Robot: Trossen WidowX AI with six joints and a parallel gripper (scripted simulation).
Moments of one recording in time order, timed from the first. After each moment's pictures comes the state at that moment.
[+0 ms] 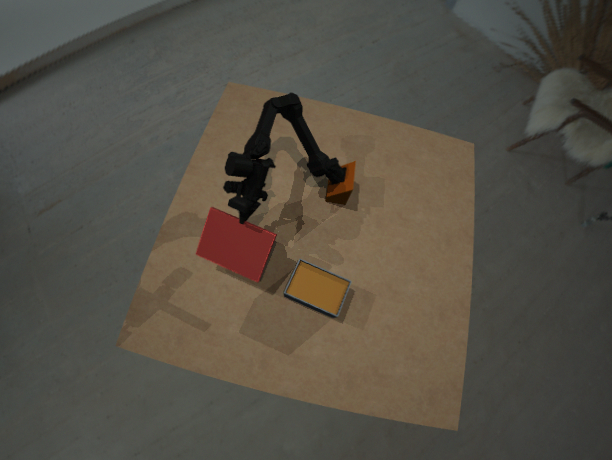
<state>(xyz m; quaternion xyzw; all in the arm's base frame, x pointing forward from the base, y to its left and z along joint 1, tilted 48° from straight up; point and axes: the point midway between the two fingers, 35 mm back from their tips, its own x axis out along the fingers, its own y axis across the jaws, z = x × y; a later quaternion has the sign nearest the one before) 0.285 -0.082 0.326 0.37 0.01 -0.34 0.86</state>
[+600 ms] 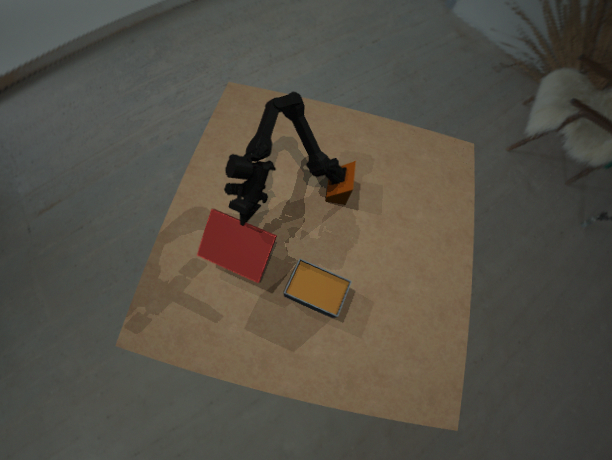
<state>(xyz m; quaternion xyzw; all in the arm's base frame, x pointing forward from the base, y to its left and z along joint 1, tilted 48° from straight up) 0.285 -0.092 0.317 0.37 0.01 -0.34 0.86</state>
